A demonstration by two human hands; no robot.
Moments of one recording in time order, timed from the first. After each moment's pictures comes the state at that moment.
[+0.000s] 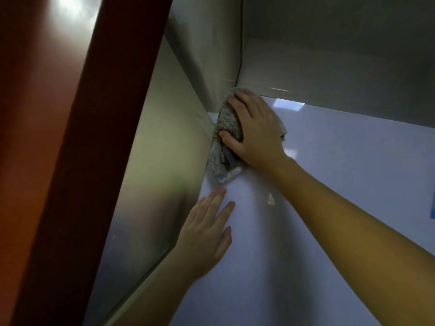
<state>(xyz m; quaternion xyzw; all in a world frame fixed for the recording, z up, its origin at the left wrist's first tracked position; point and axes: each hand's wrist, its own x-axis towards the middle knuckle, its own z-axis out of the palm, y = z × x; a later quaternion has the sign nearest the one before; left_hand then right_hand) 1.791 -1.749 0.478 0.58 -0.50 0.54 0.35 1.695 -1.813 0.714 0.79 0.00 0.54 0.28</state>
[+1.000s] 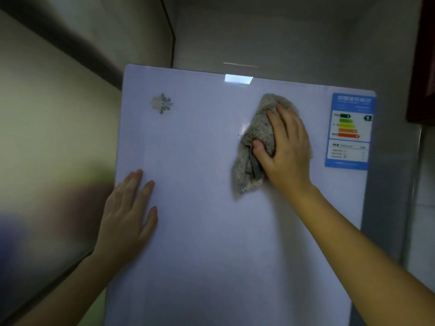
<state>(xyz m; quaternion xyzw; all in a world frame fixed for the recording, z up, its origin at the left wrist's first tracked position) 1.773 -1.754 0.478 0.61 -0.47 0.53 0.36 1.489 -1.931 0.641 0.72 -0.16 0.64 0.21</state>
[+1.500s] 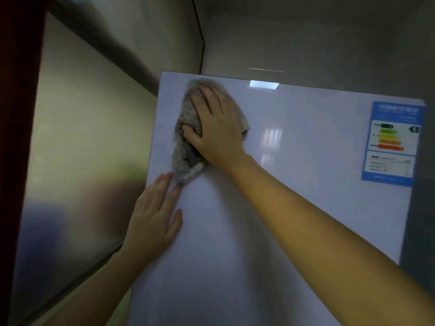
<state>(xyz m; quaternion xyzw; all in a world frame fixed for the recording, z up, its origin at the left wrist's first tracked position) 1.772 -1.747 0.481 0.63 -0.46 0.53 0.32 1.644 -1.835 0.686 0.78 -0.05 0.57 0.26</state>
